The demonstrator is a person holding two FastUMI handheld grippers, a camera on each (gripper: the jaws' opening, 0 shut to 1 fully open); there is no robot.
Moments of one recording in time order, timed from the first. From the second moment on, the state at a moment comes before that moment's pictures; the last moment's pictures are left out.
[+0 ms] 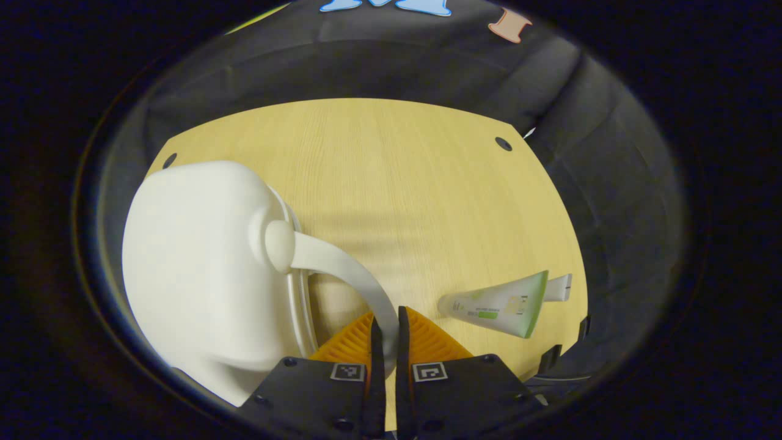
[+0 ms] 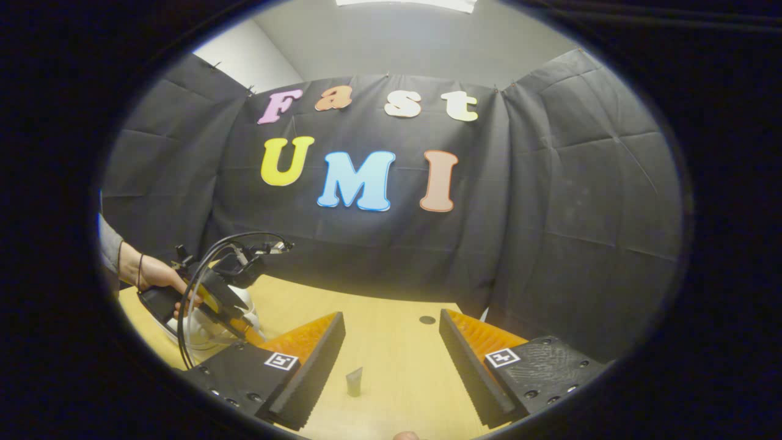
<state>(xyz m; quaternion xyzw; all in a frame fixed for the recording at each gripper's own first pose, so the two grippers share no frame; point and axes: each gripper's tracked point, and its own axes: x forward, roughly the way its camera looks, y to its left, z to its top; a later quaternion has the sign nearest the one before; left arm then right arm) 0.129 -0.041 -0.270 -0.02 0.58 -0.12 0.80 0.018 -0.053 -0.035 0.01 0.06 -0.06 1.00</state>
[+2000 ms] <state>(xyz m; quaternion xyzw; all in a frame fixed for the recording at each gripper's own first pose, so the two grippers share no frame) 0.194 0.604 -0.209 0.02 0.56 0.12 0.82 0.041 0.073 0.016 0.04 0.10 -0.14 0.98</state>
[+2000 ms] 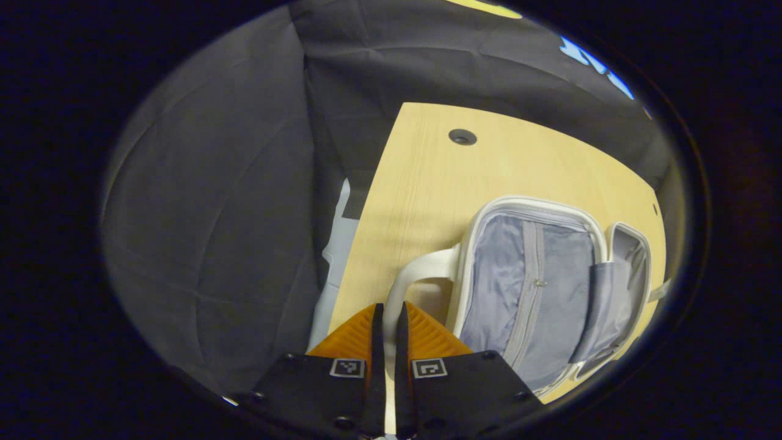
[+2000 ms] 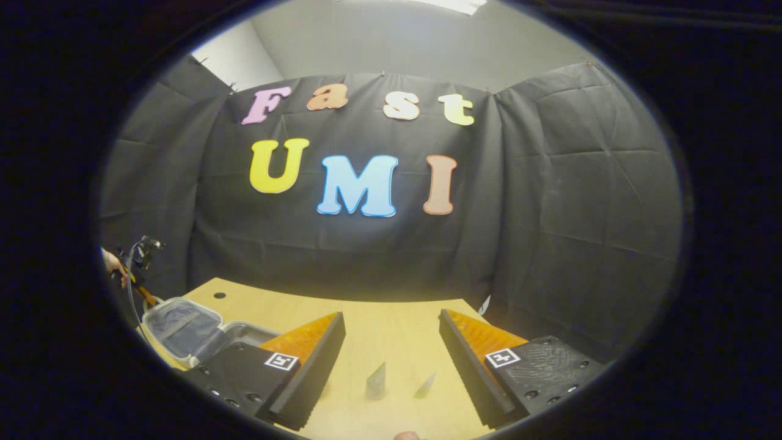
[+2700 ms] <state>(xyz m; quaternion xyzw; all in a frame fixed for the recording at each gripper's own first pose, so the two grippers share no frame) 0.223 0.606 -0.155 0.06 0.36 0.18 0.91 0.034 0.061 0.015 0.03 0.09 -0.15 0.98</state>
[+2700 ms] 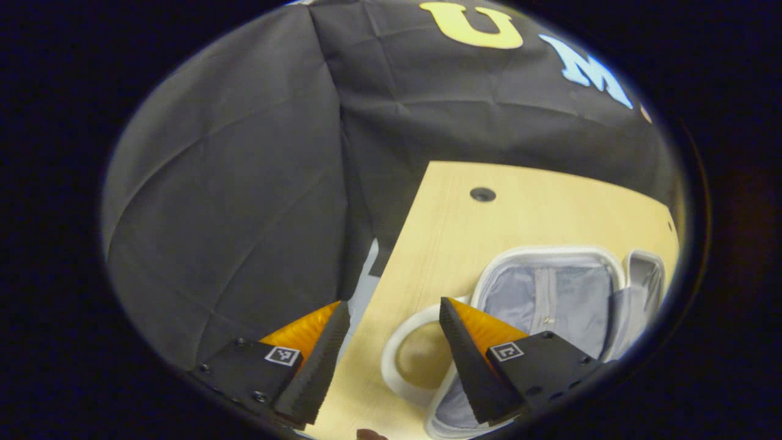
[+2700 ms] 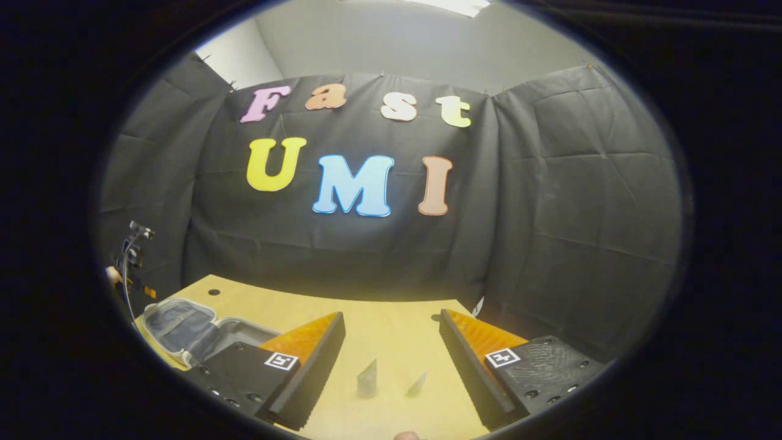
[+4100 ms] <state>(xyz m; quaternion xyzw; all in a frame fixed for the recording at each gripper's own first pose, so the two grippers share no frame) 0.152 -0.090 -0.119 -0.01 0.10 -0.22 0.97 0.012 -0.043 -0.025 0.05 0.08 -0.12 0.99</state>
